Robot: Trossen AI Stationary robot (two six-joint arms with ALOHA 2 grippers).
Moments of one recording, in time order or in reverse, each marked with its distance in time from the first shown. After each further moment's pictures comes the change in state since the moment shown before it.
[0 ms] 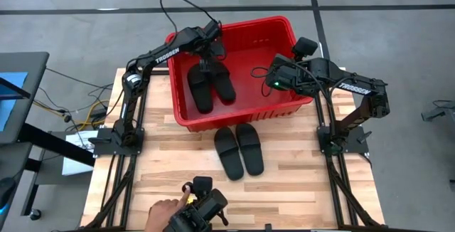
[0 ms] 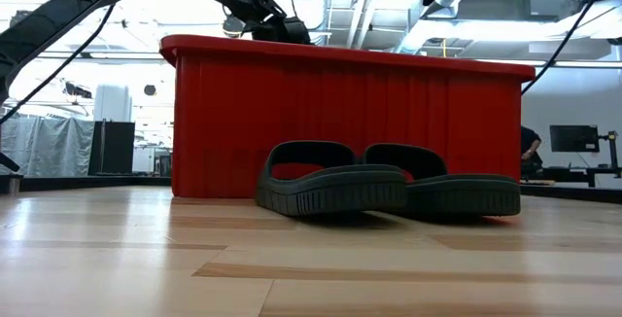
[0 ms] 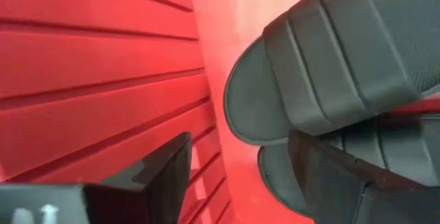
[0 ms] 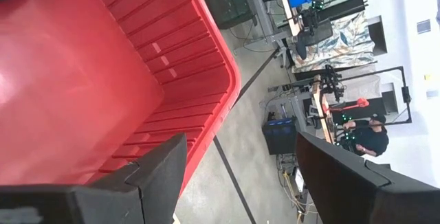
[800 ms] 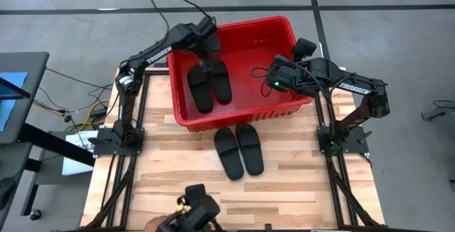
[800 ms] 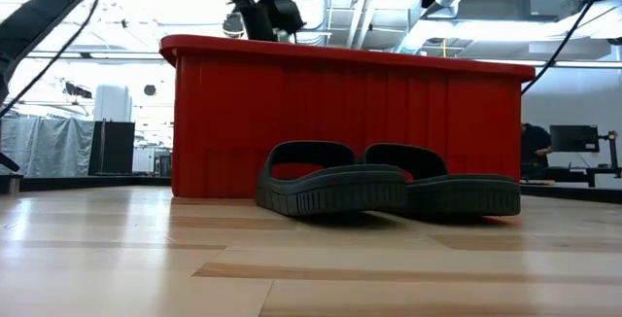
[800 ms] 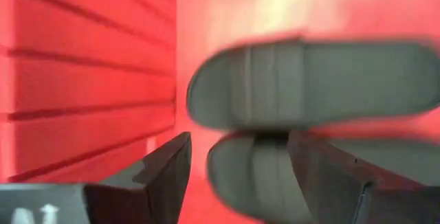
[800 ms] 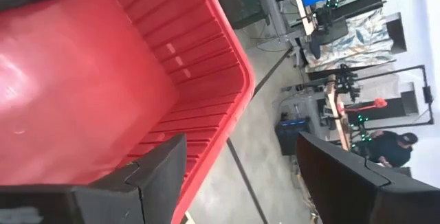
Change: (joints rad) left arm -0.001 -0.097 -0.002 -0.076 0.175 -0.246; right arm 0.000 0.000 0.000 0.000 -0.052 0.018
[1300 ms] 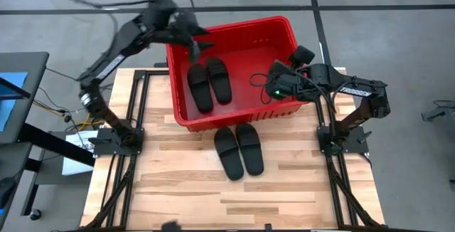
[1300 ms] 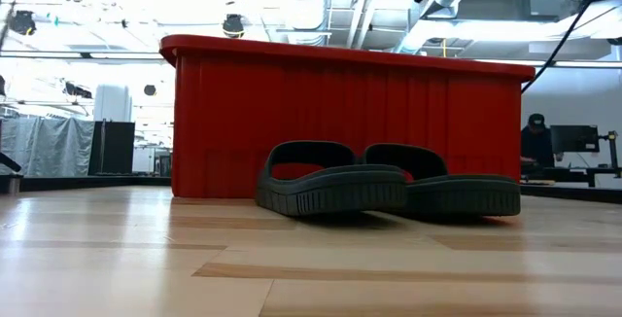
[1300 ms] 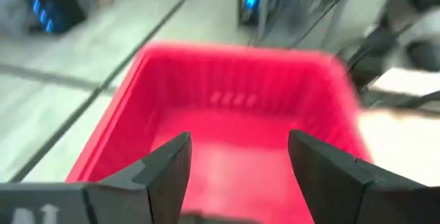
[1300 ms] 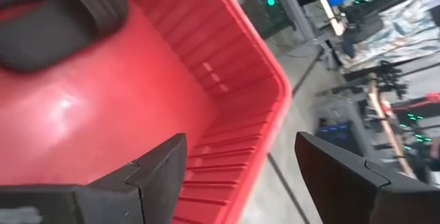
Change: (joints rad) left arm -0.048 -0.450 -0.081 0.291 0.407 -0.360; right arm 0.088 0.000 0.000 0.000 -0.070 0.181
